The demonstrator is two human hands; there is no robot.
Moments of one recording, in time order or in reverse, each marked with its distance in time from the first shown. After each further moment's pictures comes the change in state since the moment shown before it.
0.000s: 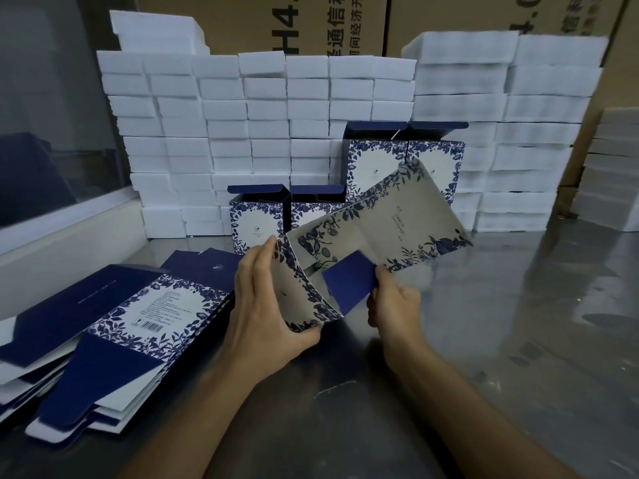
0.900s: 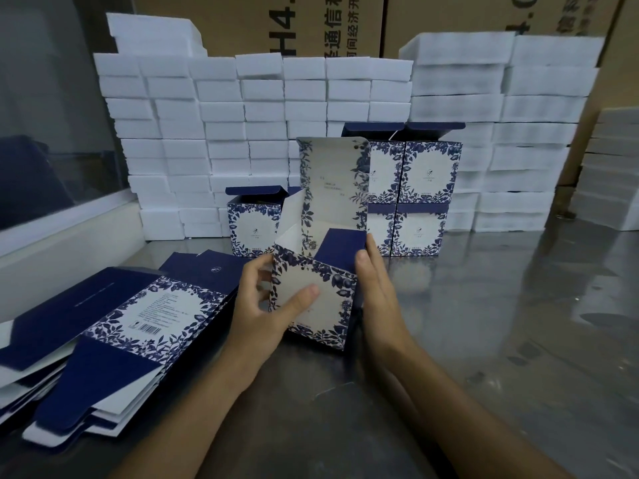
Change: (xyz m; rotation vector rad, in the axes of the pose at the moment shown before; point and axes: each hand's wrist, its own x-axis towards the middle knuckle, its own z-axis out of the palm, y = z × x) left_hand 0.004 0.005 0.004 -0.749 -0.005 -0.495; right_hand -0.008 0.001 0.009 -0.076 -0.307 -0.316
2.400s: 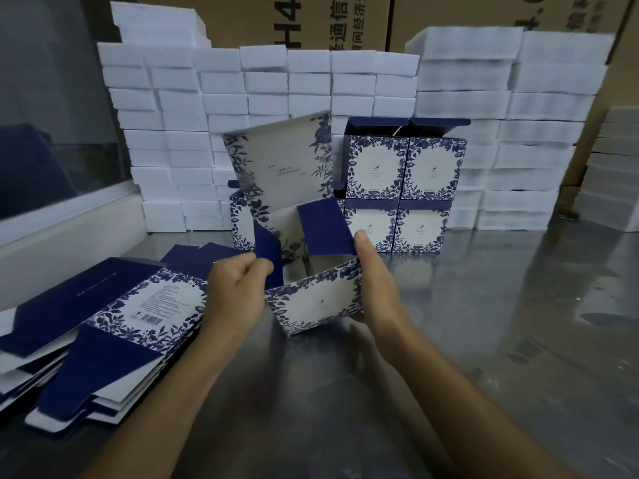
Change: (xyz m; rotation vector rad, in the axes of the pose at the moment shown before) left_hand 0.016 0.026 -0.014 0.221 0.169 0.040; right_hand 0.004 -0.021 0.004 -0.017 -0.026 0.224
